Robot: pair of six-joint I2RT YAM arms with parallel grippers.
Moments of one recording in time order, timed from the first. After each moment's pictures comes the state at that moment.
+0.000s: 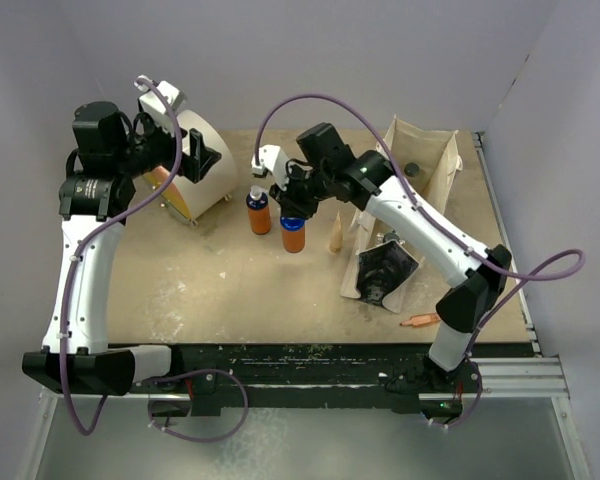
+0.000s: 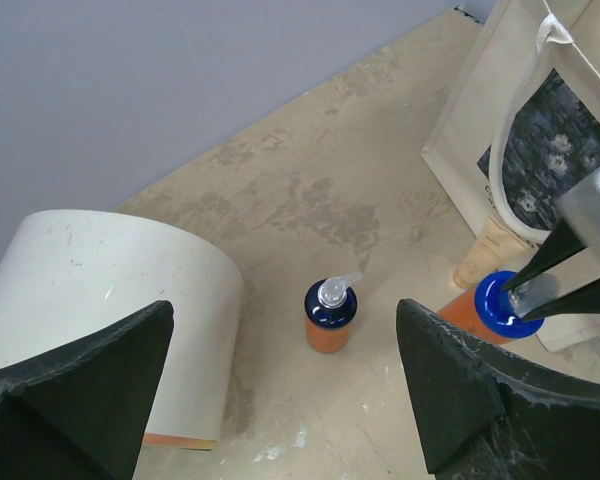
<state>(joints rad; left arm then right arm) -0.03 1.26 1.59 -0.59 0.59 0.18 0.77 1.78 1.89 -0.90 -0.31 -0.46</state>
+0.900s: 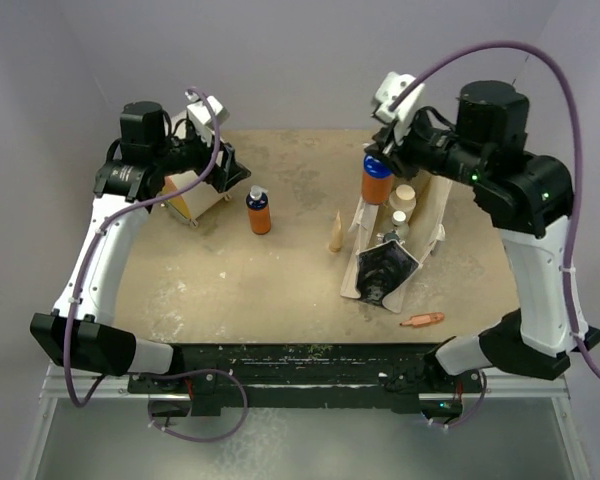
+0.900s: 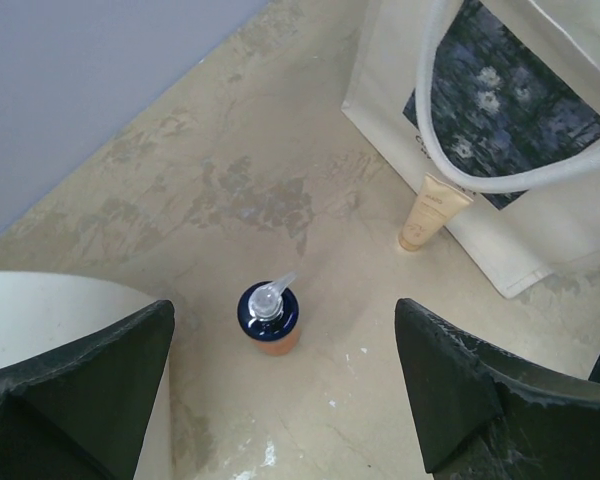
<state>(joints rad) -0.14 1.38 1.56 -0.59 0.69 0.27 0.59 1.45 2.27 -1.13 -0.23 -0.49</state>
